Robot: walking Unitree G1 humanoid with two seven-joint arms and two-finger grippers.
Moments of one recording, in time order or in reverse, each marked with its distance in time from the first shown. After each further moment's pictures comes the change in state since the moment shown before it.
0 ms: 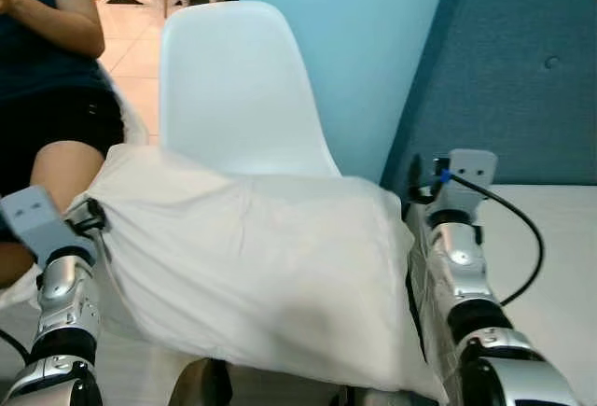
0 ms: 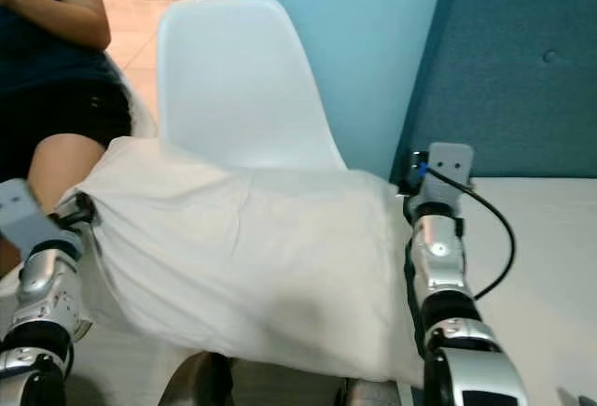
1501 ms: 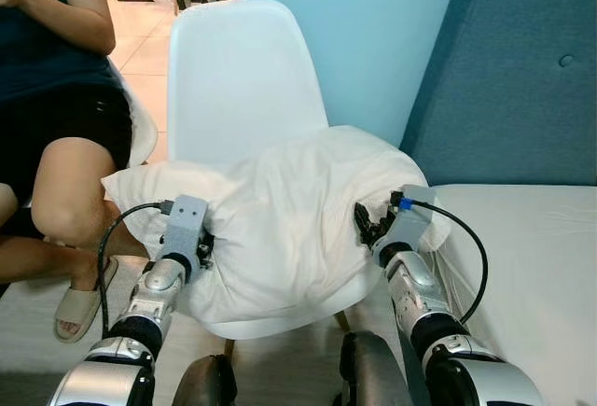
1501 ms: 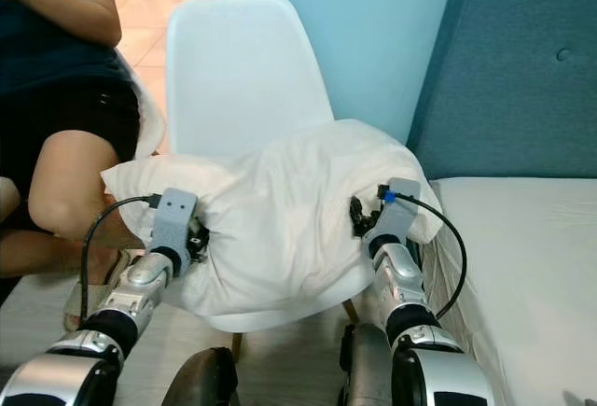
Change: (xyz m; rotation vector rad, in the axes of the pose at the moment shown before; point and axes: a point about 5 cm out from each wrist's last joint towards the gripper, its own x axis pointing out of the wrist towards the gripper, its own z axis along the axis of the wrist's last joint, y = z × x) left arm -0.029 -0.102 -0.046 0.253 0.235 -0.559; right arm -0.023 0.029 -0.051 0.300 0.303 0.147
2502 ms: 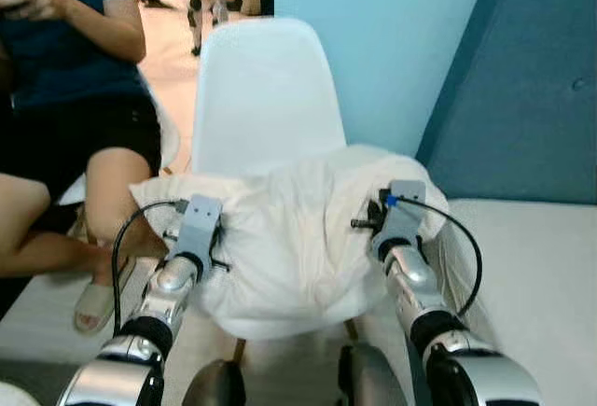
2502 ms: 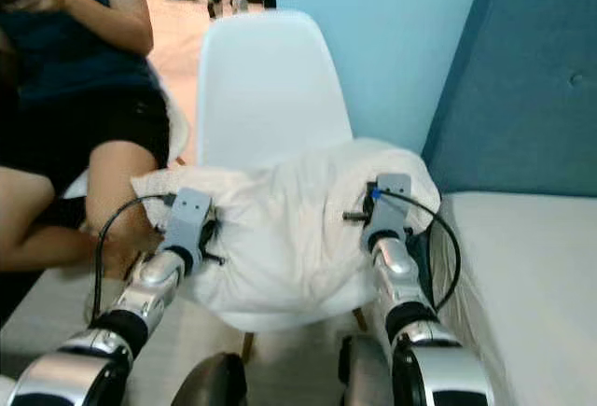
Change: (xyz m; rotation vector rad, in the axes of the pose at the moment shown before) left arm 0.003 -0.024 0.003 0.027 -0.018 -0.051; right arm 0.002 0.003 0.003 -0.194 -0.005 -0.069
